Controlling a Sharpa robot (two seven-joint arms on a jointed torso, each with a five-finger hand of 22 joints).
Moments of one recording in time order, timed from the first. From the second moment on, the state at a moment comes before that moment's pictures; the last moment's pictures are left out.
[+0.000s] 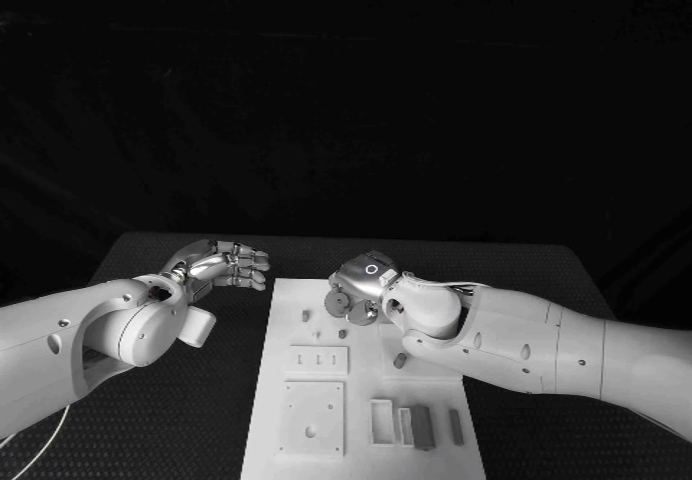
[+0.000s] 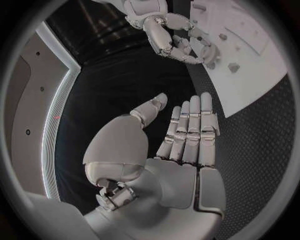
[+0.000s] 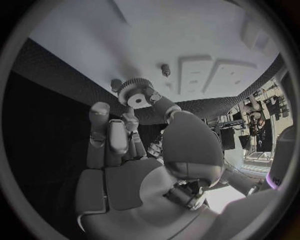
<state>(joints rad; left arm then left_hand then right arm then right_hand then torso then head) 1.37 -0.87 -0.16 1.44 -0.19 -0.26 0.17 1.10 -0.07 0.55 -0.28 0.07 0.76 0.18 0.47 0.27 1.05 0.16 0.11 0.14 0.99 0.10 0.33 0.71 0.05 1.00 0.00 0.19 0.74 1.21 -0.54 -0.08 1.32 -2.05 -0.30 -0.27 1.06 -0.17 0.61 -0.22 0.05 0.91 0.08 0.34 0.48 1.05 0.01 1.22 1.09 1.33 -0.09 1.49 1.01 0.22 1.24 -0.06 0.92 1.31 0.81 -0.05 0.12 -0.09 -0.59</state>
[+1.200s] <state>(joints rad) 1.37 -0.86 -0.16 1.44 -0.19 -0.26 0.17 1.10 -0.07 0.55 -0.28 0.07 0.76 0.18 0.47 0.27 1.06 0.17 0.10 0.14 0.99 0.10 0.32 0.71 0.05 1.00 0.00 0.19 0.74 1.20 -0.47 -0.09 1.22 -2.05 -0.29 -0.26 1.06 -0.17 0.61 -0.21 0.05 0.92 0.09 0.33 0.48 1.05 0.01 1.22 1.09 1.33 -0.09 1.49 1.00 0.22 1.25 -0.06 0.92 1.31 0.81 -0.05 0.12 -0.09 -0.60</state>
